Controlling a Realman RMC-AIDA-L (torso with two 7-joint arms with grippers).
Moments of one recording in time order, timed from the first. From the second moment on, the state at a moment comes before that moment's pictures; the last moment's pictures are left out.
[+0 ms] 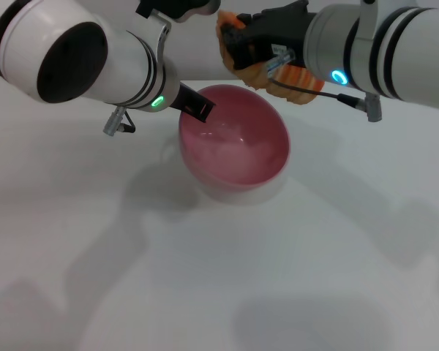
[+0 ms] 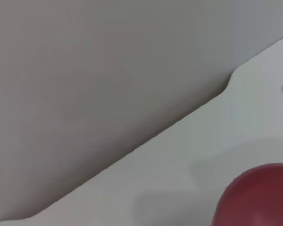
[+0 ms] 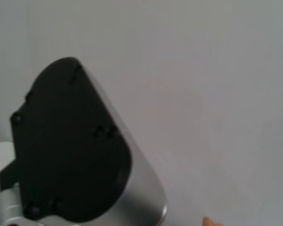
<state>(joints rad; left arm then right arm) -0.74 -2.07 1.81 1.30 -0.25 -1.03 -0.06 0.49 2.08 -1.92 -1.73 0.22 0.85 0.15</state>
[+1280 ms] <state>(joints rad) -0.74 -2.07 1.81 1.32 -0.27 -1.03 -0.06 0.39 2.08 -2.01 -1.76 0.22 0.70 0.09</state>
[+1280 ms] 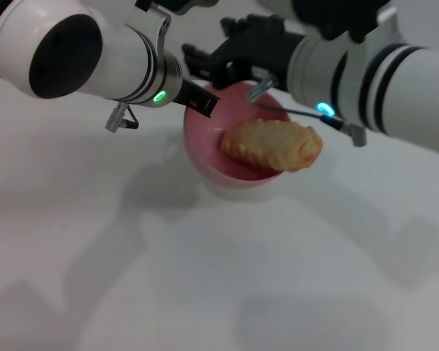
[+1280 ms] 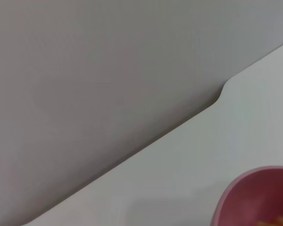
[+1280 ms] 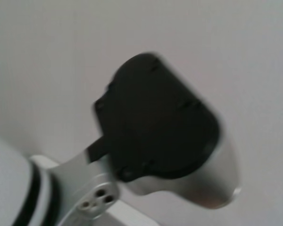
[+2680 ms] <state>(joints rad) -0.71 -2.06 1.79 1.22 -0.50 -0.95 -0.02 -0.05 2.08 -1.85 -1.36 -0.04 -0.50 0.12</state>
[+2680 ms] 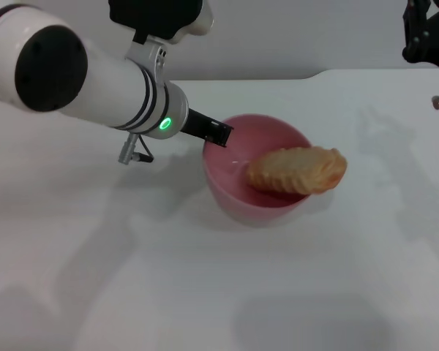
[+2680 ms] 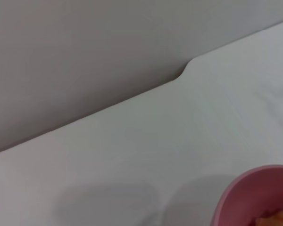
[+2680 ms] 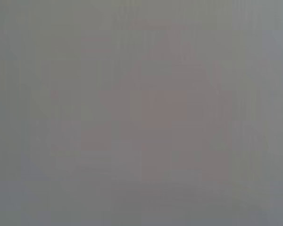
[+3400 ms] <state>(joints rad) -0.67 -2.07 1.80 1.11 -0.52 -0.81 -0.01 -0.03 2.08 -1.86 -1.32 -0.04 -0.49 0.12</state>
